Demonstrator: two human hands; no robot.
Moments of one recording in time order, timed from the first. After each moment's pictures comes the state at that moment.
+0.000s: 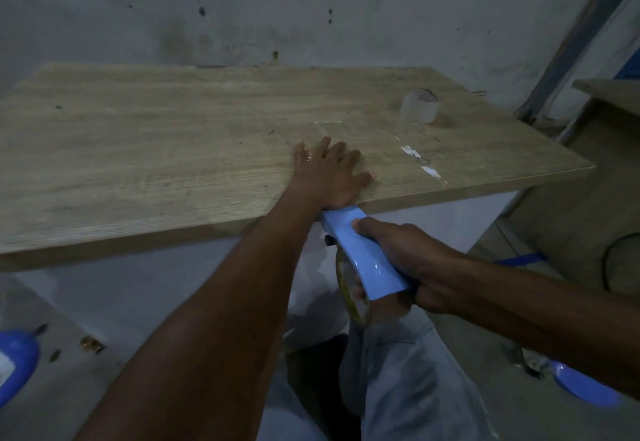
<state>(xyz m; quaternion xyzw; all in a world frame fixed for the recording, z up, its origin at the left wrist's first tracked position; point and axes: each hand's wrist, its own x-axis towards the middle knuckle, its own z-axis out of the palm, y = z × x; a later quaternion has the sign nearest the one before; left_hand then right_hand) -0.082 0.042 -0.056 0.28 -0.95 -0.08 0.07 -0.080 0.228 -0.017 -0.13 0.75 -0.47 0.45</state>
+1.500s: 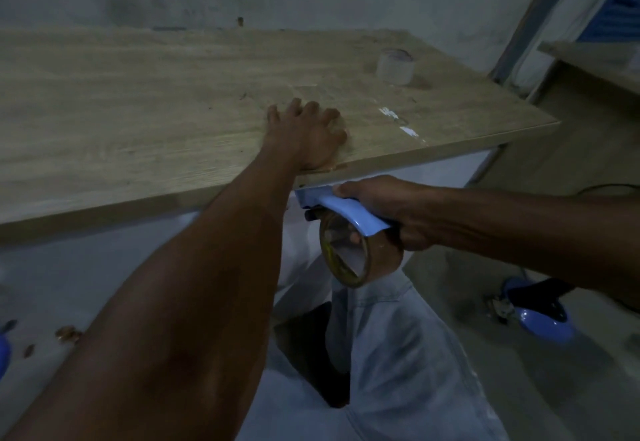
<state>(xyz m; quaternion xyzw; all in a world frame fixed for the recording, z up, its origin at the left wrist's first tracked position) -0.082 0.035 -0.055 0.27 -0.96 -0.05 0.09 -0.079 0.215 -0.019 -0.13 0.77 -0.43 0.45</state>
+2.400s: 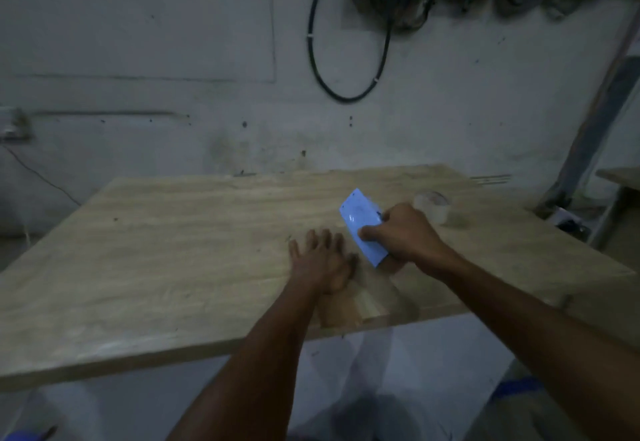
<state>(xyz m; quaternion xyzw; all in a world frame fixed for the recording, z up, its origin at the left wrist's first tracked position) -0.100 -0.005 -0.056 0.38 -0.92 -0.09 0.06 -0.195 0.120 0.046 -0.41 0.82 -0.38 0.11</state>
